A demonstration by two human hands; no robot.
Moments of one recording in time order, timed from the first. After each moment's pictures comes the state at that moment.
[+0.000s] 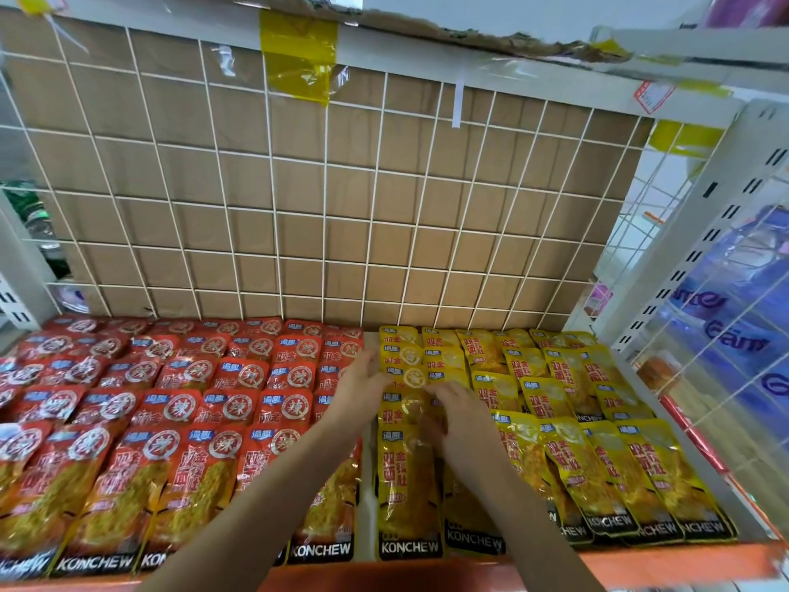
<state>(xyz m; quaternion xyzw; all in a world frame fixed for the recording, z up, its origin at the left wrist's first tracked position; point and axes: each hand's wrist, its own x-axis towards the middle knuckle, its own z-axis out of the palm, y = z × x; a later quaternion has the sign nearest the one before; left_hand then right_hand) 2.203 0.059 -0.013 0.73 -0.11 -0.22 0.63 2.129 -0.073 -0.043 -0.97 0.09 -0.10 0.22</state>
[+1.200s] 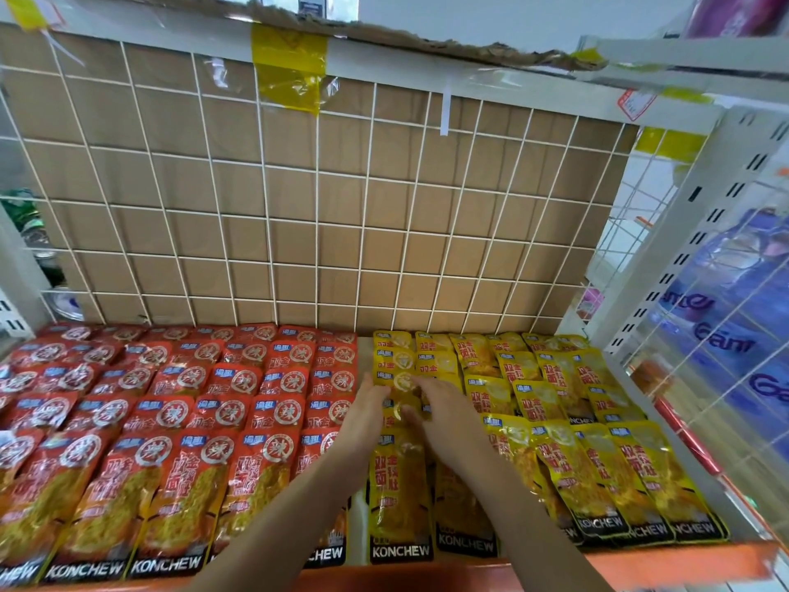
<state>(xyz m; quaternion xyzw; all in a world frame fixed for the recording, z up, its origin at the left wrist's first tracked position) 2.188 0.043 -0.050 0.65 0.01 -0.30 0.70 2.147 -0.072 -0.036 -0.97 0.11 -0.04 0.22</state>
